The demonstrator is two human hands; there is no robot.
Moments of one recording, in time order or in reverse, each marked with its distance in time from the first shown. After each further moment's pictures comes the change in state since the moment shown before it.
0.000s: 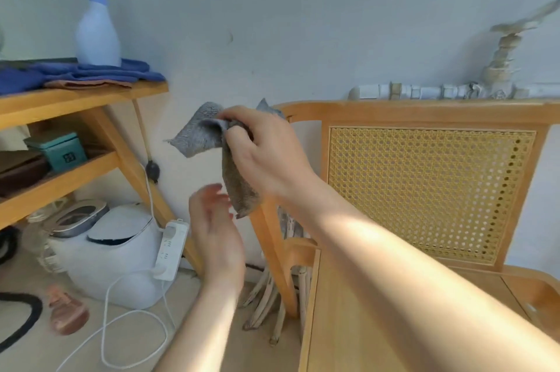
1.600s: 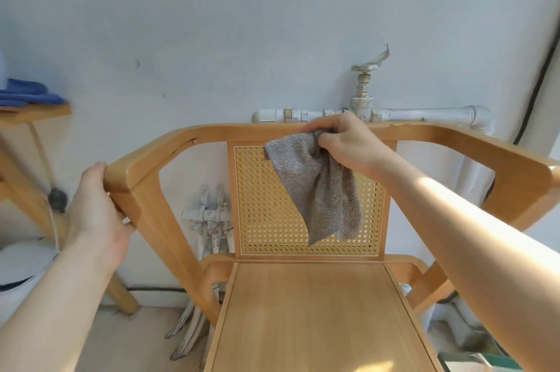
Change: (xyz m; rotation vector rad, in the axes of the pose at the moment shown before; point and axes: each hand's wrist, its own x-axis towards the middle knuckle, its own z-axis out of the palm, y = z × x) left_hand 0.042 0.048 0.028 -0.170 -0.065 -0.218; right_hand -0.037 0.093 -0.241 -0.177 -0.045 0.358
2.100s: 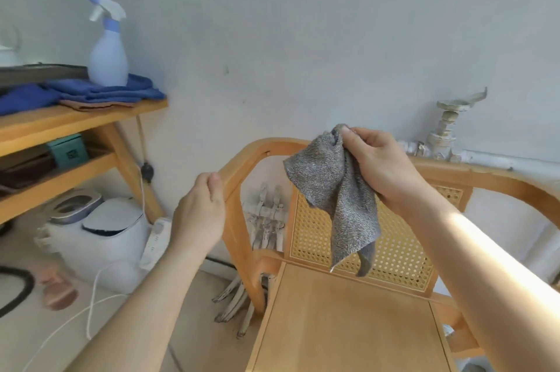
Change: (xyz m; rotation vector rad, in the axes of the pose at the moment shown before) left_hand -0.027 0.032 0.009 1.048 0.026 0.357; right_hand 0.023 -0.082 0.031 0.570 -0.130 0.102
